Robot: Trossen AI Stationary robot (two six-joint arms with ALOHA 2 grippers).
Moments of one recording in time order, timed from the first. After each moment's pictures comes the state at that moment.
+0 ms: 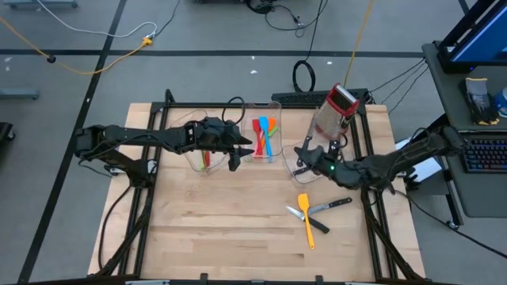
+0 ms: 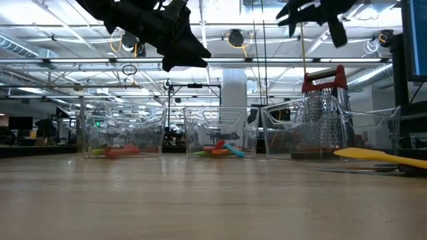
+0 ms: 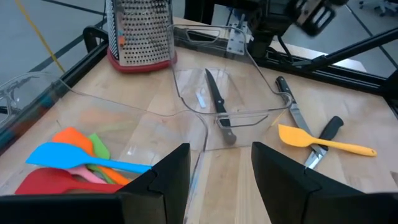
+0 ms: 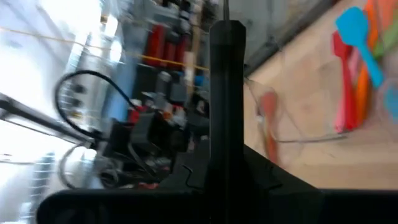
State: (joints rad) left arm 0.20 1.41 0.92 0.06 0.09 -0.13; right arm 0.33 1.05 0.71 0.11 0.93 1.58
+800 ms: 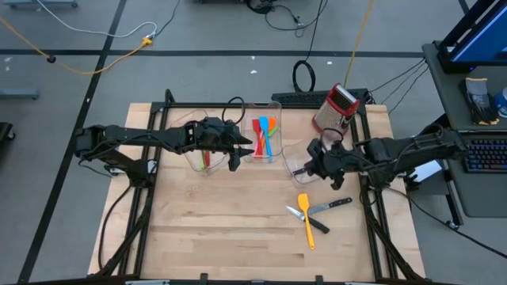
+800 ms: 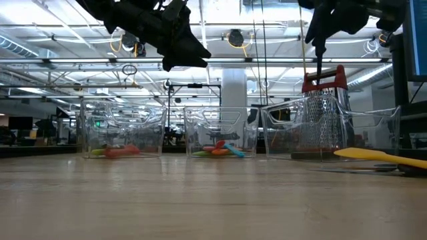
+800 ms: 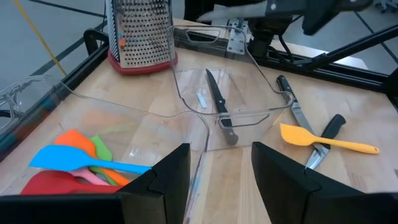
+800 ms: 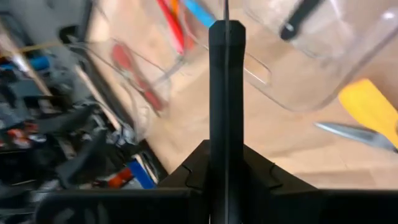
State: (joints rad) left arm 0.20 1.41 0.92 0.07 0.09 -0.11; right arm 0.19 1.07 1.03 -0.82 0.29 2.31
